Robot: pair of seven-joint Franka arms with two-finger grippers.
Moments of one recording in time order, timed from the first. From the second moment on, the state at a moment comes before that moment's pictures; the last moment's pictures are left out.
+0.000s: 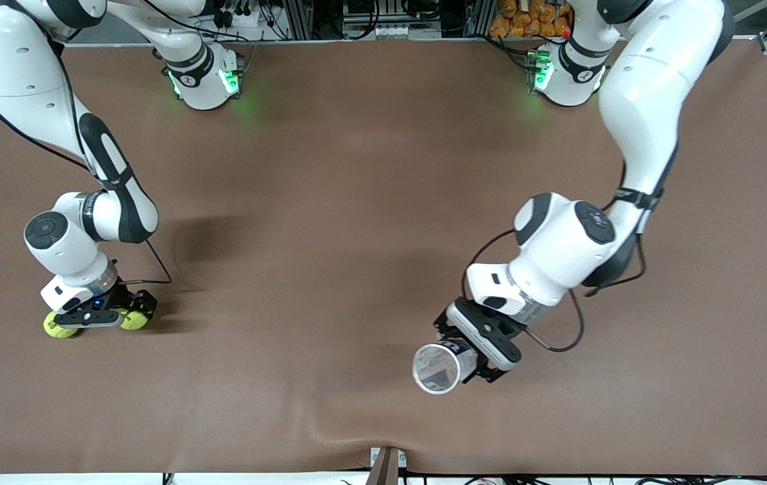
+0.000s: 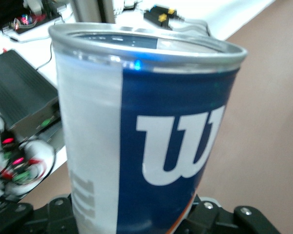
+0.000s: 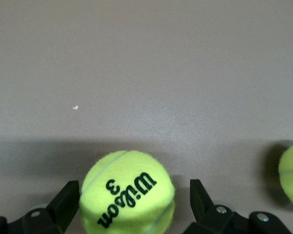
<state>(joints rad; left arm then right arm) -0.15 0.83 -0.48 -1.30 0.04 2.83 0.41 -0.09 0.61 -0.04 -1.97 -0.12 2.87 -0.08</state>
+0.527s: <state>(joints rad) -0.40 0.98 -0.41 -1.34 0.02 3.31 0.21 -0.09 0.61 -0.03 -1.96 -0.11 2.87 -0.08</state>
